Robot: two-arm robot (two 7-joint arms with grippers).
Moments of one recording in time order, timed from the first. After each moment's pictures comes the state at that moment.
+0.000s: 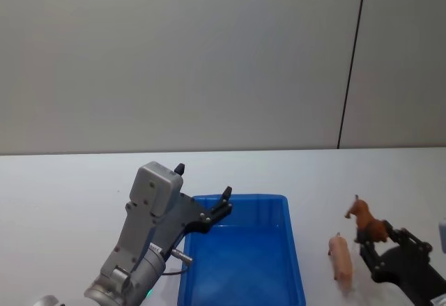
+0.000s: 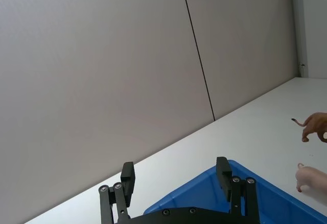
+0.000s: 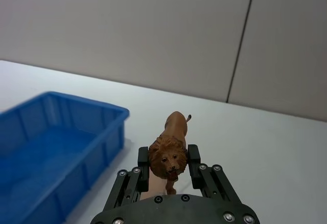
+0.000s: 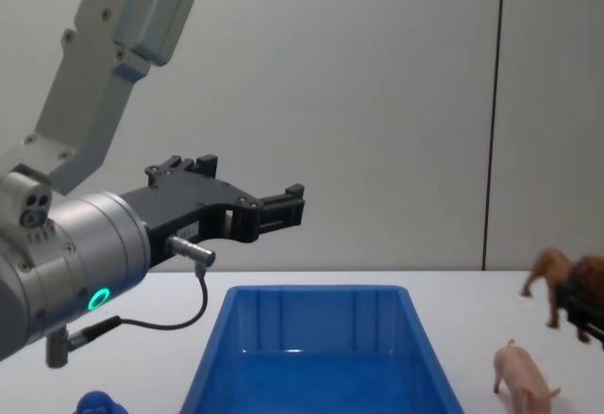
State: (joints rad) left arm -0.24 0.38 0.45 -1.63 -0.20 0.01 -0.01; right arm -0.03 0.33 -0.21 -1.63 0.23 -0.02 0.12
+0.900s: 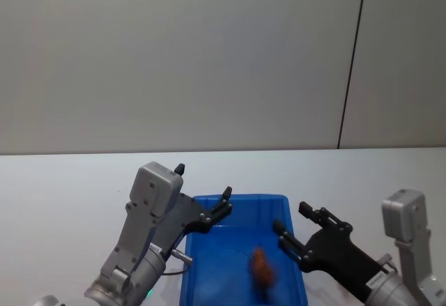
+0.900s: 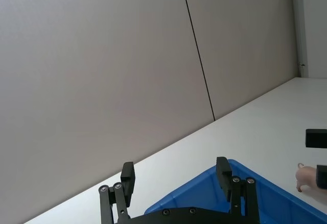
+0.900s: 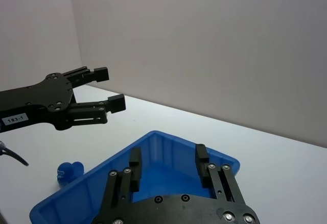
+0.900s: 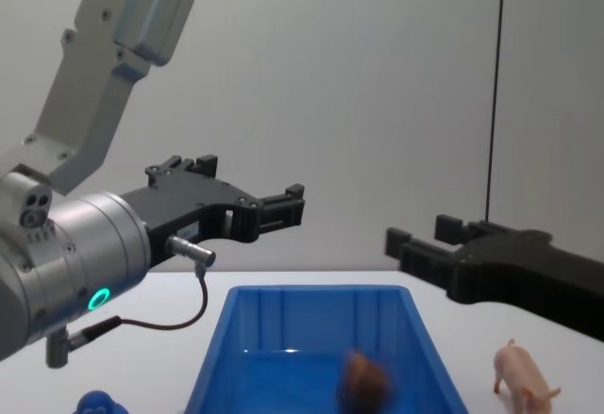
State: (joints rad) left arm -0.24 0.38 0.45 -1.63 -0.20 0.01 -0.01; right arm 0.09 0.23 -0.28 -1.59 0.27 -0.04 0.40
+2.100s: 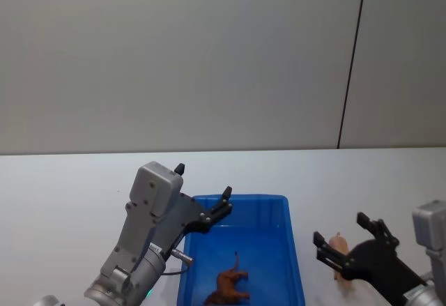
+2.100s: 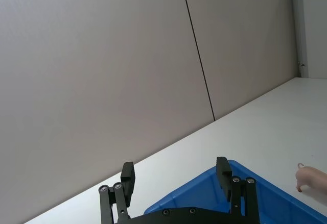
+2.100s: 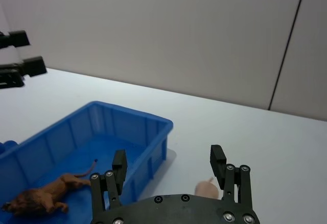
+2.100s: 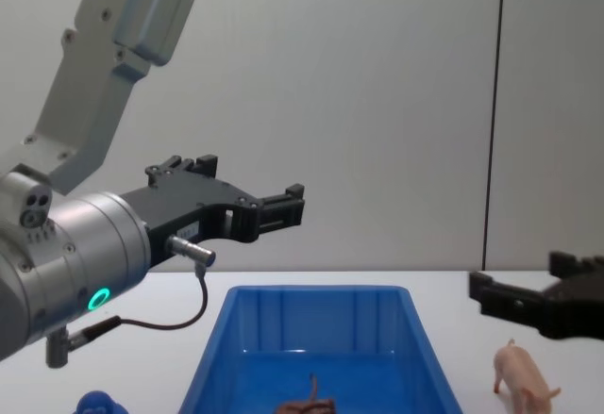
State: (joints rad) left arm -0.24 0.38 0.45 -1.63 -0.20 0.01 -0.01; right arm 0.01 0.29 -0.24 -1.65 0.25 0.04 0.21
